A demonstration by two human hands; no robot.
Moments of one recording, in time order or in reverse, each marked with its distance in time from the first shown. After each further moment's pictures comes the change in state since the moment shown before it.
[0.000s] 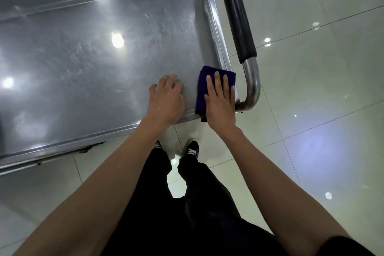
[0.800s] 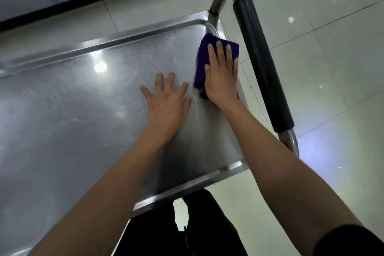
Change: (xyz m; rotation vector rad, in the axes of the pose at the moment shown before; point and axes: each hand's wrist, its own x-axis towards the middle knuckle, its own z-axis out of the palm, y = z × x) left_hand 0.173 -0.075 -0.037 -0.003 0.024 0.064; right_hand 0.254 -0.047 -0.039 -0.002 0.107 0.136
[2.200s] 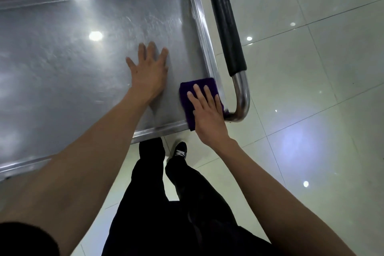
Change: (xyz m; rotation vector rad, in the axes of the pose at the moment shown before) left_hand -0.063 0.045 0.047 0.060 0.006 -0.122; right_hand -0.262 0.089 0.009 0.016 -0.154 -0.307
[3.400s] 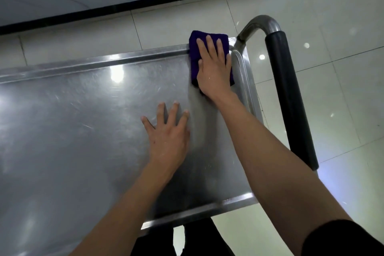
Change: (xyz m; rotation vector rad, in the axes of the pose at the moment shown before) left_hand 0.050 -0.069 -0.027 -0.030 0.039 -0.011; right_hand 0.383 -0.054 -0.065 0.067 0.093 0.148
